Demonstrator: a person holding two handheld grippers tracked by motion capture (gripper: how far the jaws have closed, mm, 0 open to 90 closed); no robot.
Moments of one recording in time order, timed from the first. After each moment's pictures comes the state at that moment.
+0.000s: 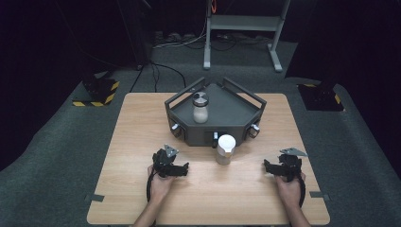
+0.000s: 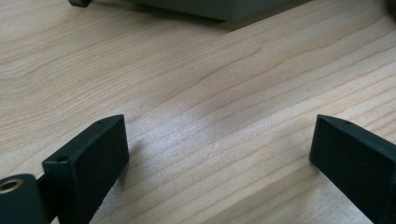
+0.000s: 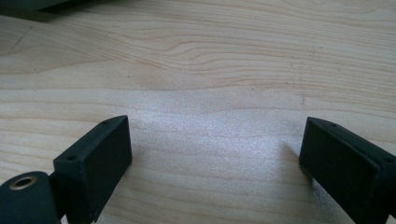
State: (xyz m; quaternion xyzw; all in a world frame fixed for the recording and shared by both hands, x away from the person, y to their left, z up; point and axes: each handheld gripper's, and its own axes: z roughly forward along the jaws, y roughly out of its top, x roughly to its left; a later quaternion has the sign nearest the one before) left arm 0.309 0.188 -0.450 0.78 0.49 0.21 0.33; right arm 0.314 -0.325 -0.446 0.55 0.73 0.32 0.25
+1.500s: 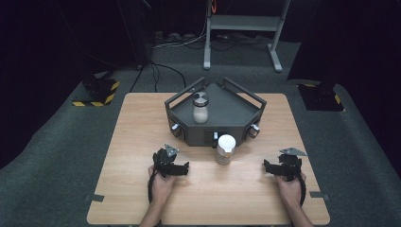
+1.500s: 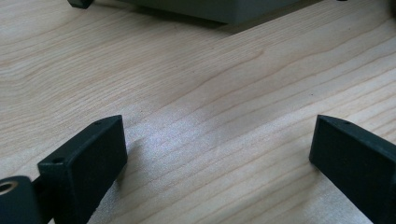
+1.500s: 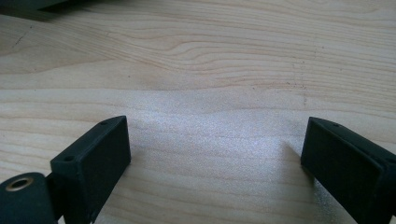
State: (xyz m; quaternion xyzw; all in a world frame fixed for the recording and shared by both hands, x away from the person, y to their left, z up) left arm 0.311 0.188 -0.450 0.77 0.50 0.21 0.33; right arm 0.315 -0.325 -0.446 0.55 0.74 0.32 0.25
